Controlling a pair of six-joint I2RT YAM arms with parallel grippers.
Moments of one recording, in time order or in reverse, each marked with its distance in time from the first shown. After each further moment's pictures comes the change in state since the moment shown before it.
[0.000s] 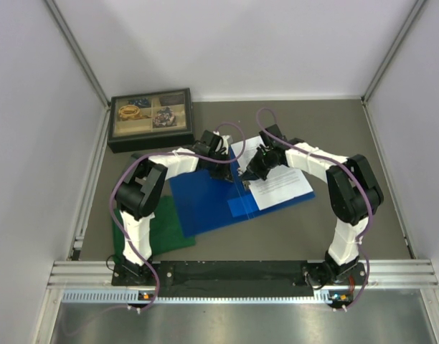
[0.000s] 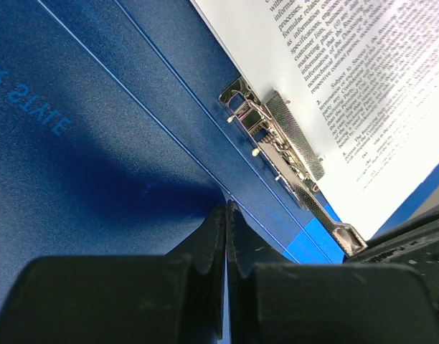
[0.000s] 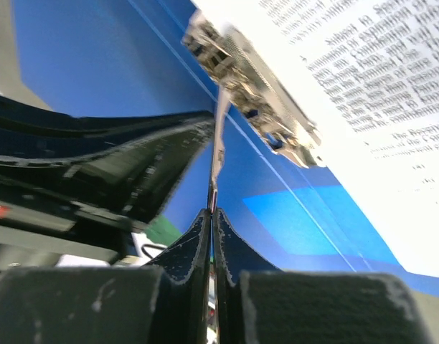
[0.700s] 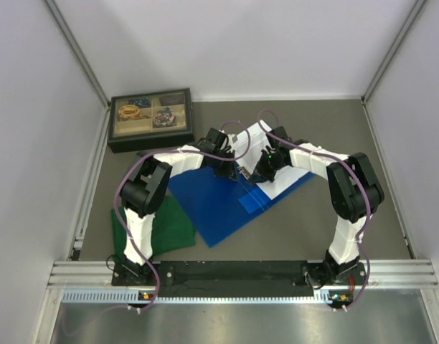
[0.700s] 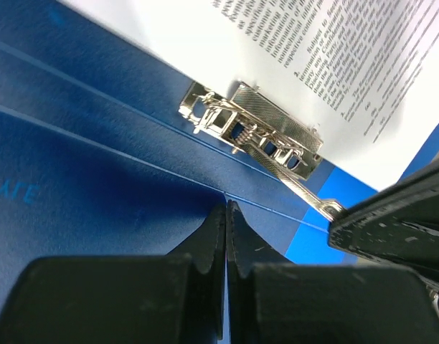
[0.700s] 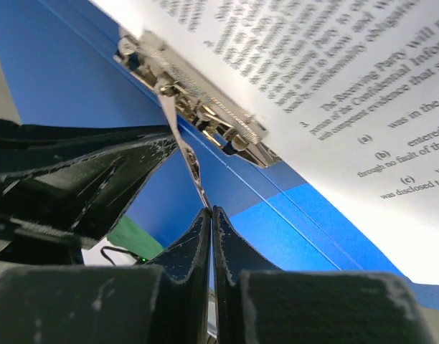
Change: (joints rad) left arm -0.019 0.053 0.085 -0.054 0.002 0.000; right arm -0.057 0.014 -0.045 -0.004 -0.008 -0.177
